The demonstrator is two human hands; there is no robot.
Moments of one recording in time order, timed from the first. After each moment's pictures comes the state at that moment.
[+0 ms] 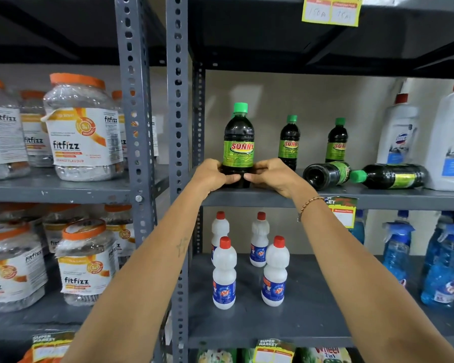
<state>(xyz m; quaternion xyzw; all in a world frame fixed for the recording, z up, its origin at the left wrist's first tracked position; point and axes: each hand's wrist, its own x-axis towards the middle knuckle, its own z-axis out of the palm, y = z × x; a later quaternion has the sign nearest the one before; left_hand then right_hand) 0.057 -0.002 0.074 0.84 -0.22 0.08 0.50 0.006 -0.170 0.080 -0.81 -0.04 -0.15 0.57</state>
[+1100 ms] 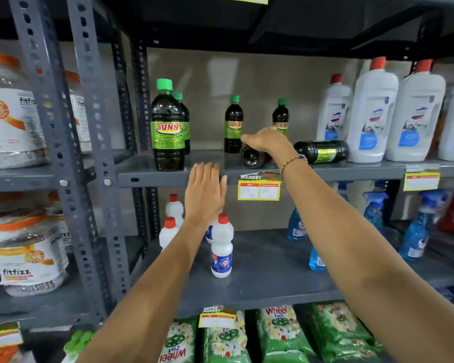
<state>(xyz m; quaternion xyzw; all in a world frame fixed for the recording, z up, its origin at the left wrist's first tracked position) -0.007 -0.133 -0.026 0.79 -0.28 0.52 0.16 -0.067 -0.270 0.125 -0.94 0.23 -0.18 0.18</state>
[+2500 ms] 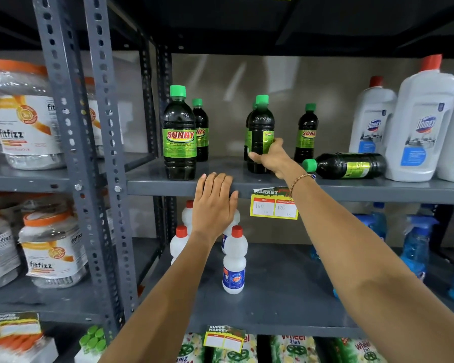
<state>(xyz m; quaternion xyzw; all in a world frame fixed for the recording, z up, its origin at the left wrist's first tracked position) 0.013 -0.139 -0.037 0.75 -0.23 0.60 0.12 0.016 -0.307 0.086 -0.81 0.07 -0.24 0.54</state>
